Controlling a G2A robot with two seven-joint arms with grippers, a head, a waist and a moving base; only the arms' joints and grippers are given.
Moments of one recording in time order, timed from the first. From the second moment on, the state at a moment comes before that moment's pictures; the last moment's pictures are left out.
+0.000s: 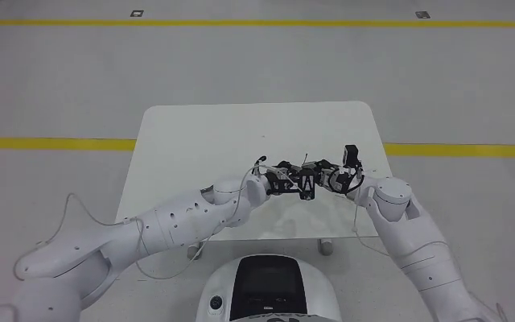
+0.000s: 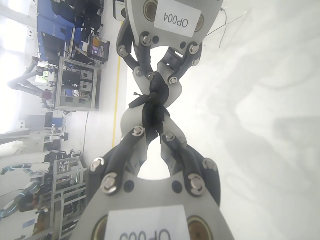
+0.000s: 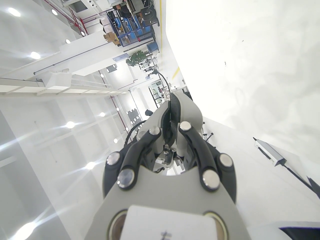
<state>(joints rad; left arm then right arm) 0.65 -1.12 -0.17 -1.52 1.57 -0.11 -0.25 -1.32 -1.12 1.23 -1.47 0.51 0.34 0.61</state>
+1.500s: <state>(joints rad) 0.84 -1.00 -0.51 -1.42 1.06 -0.18 0.27 -1.33 -1.13 1.24 -1.45 0.52 0.28 0.55</state>
